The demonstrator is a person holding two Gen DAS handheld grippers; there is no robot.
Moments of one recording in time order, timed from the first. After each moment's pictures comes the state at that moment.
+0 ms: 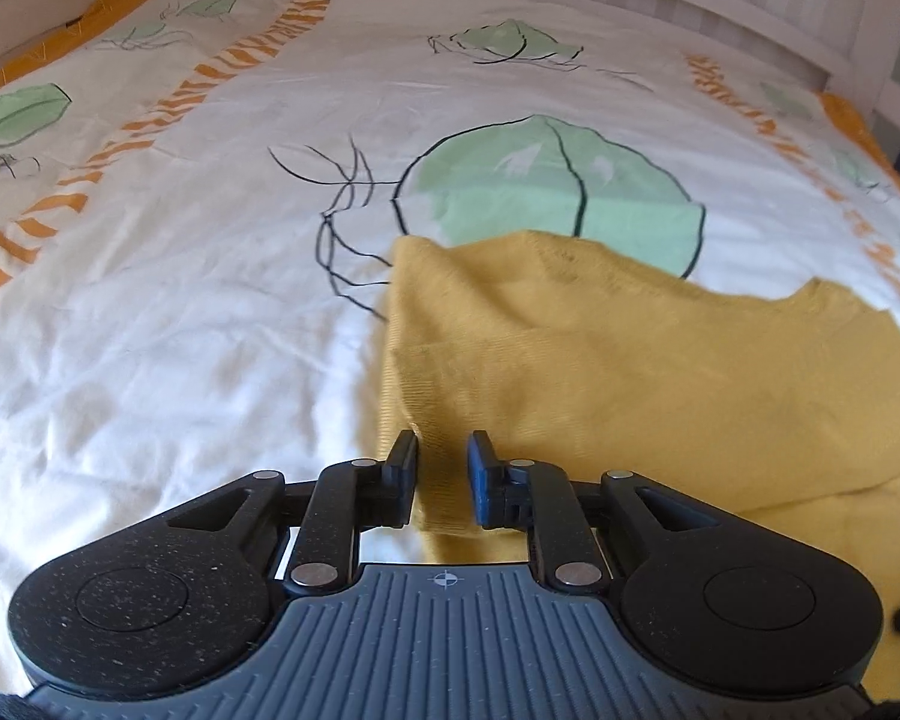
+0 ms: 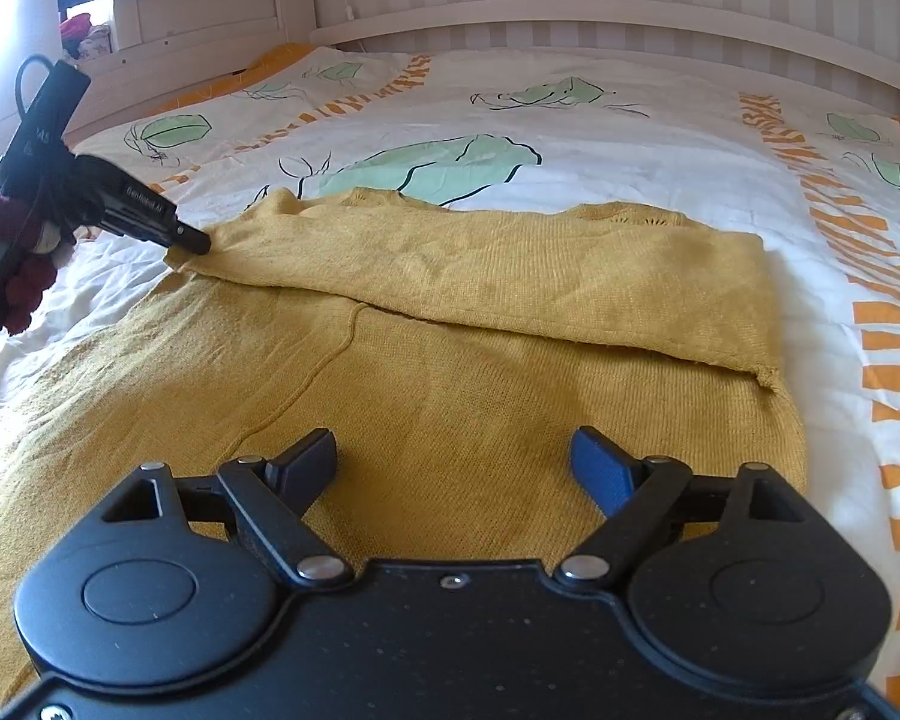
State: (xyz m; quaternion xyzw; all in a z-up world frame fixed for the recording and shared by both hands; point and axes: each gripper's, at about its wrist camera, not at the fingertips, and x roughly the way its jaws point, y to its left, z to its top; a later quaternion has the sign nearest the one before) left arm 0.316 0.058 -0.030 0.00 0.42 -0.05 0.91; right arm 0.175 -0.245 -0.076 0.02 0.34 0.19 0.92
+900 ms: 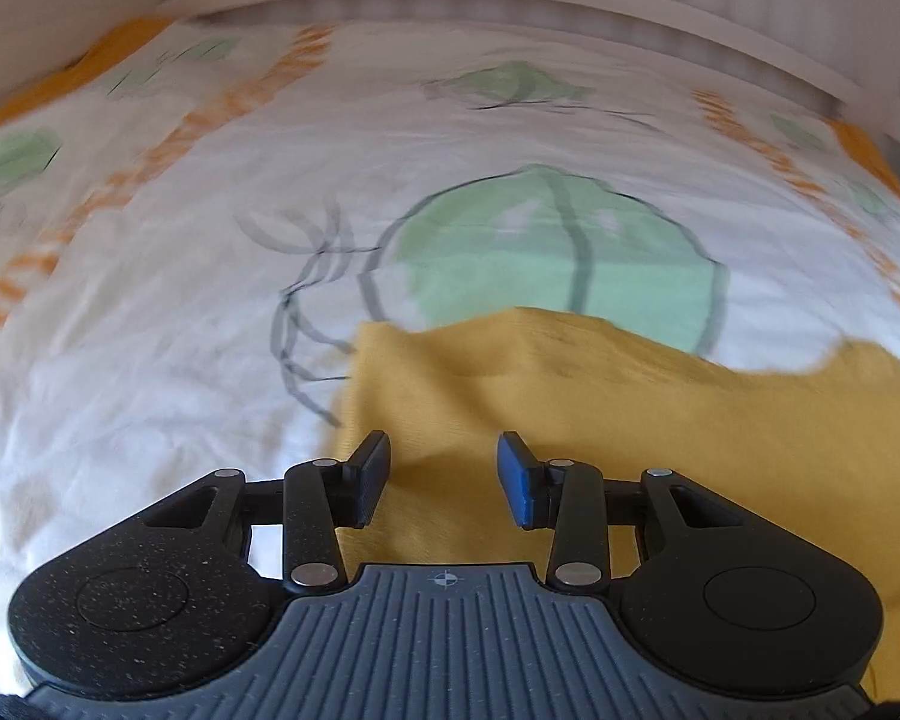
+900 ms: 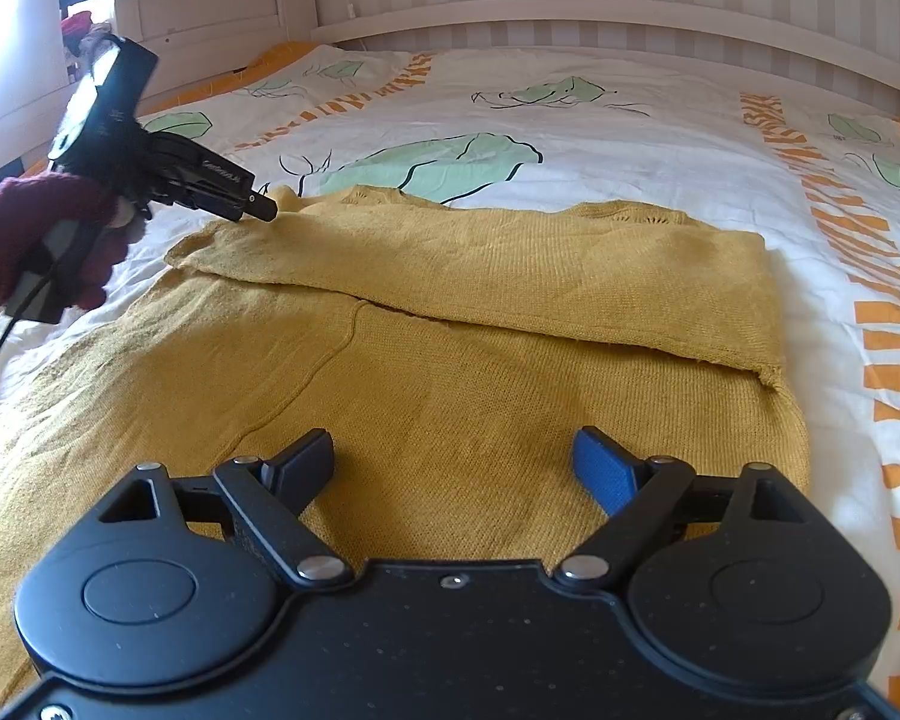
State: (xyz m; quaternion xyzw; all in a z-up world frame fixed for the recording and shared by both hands) left arm 0.364 0.036 -0.043 -0.02 0.38 -0.02 0.92; right arm 0.174 -0.245 -0.077 0.02 0.34 0.19 0.92
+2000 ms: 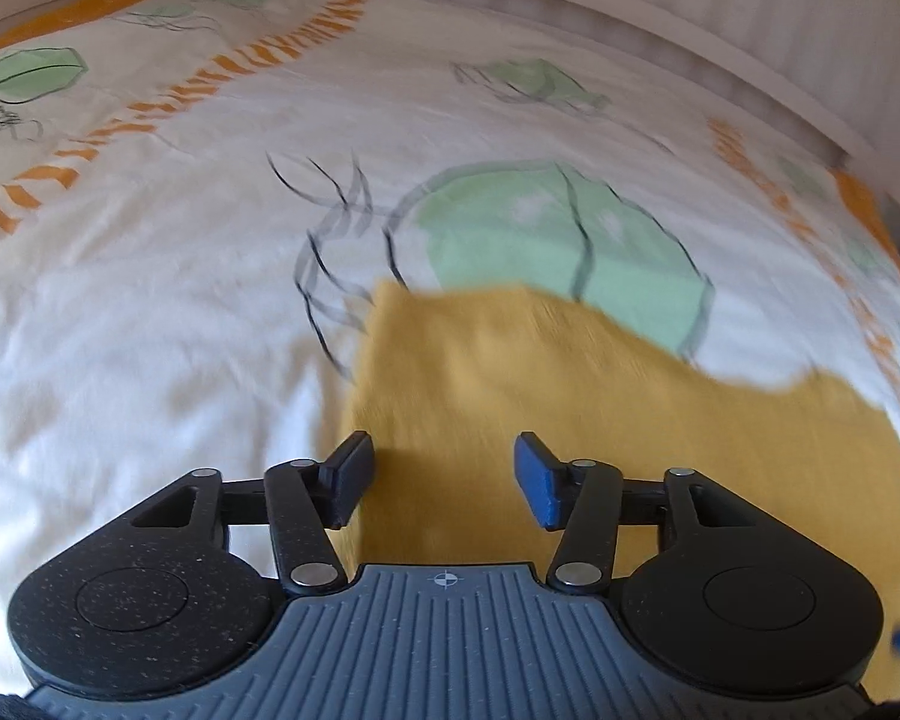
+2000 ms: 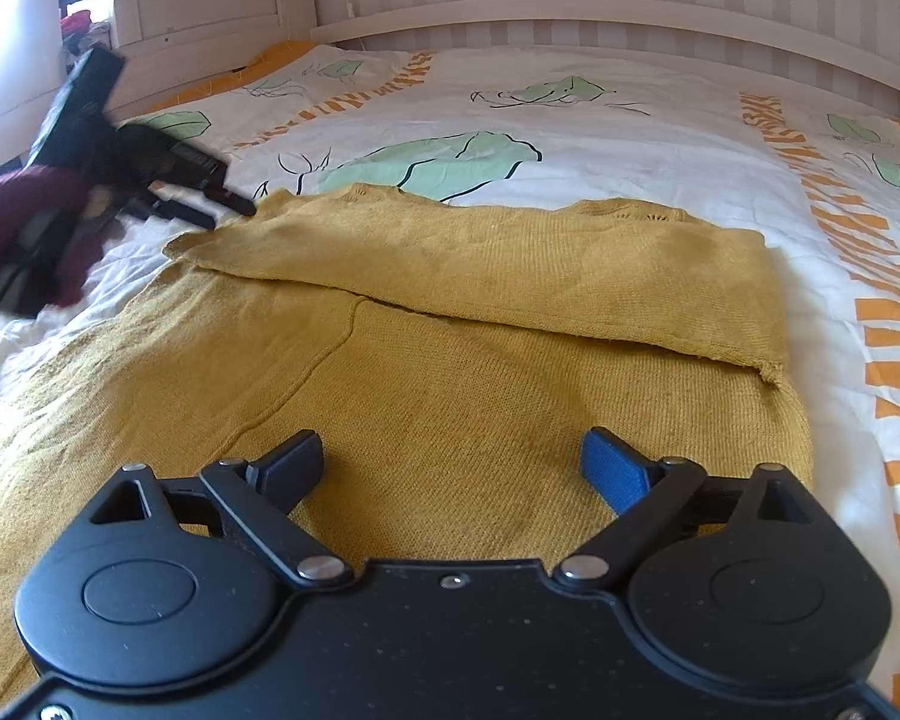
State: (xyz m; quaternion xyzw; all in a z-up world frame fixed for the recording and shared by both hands) left arm 0.328 0.051 -0.043 -0.07 0.40 -0.05 0.91; right arm 0.175 -0.245 -0.079 0.02 0.34 0.18 0.92
